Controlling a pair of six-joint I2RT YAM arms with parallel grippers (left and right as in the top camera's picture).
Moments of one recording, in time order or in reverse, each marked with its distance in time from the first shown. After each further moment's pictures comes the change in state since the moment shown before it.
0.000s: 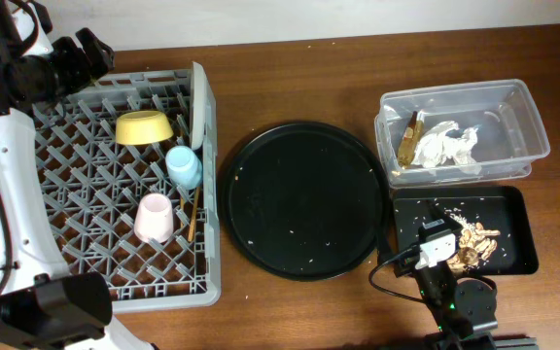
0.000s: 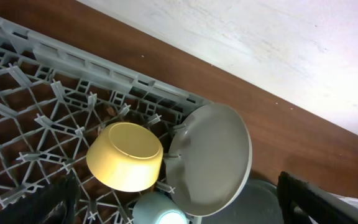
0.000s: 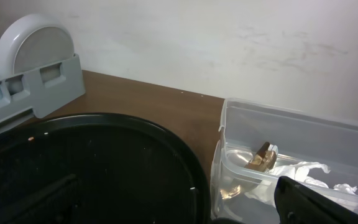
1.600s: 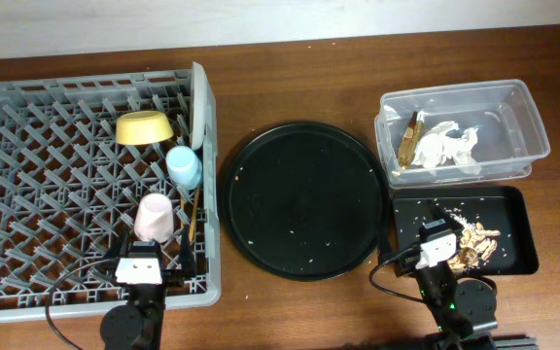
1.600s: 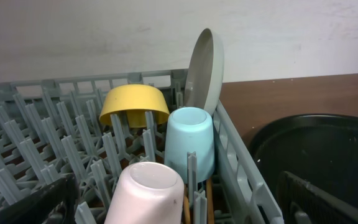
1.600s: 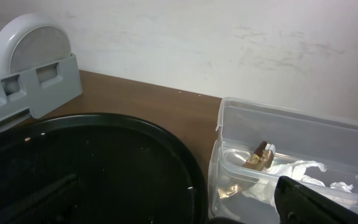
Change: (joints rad) left arm -0.301 -1.847 -2.127 1.038 -0.328 0.330; right arm 0.000 -0.002 0.000 -0.003 0.011 0.000
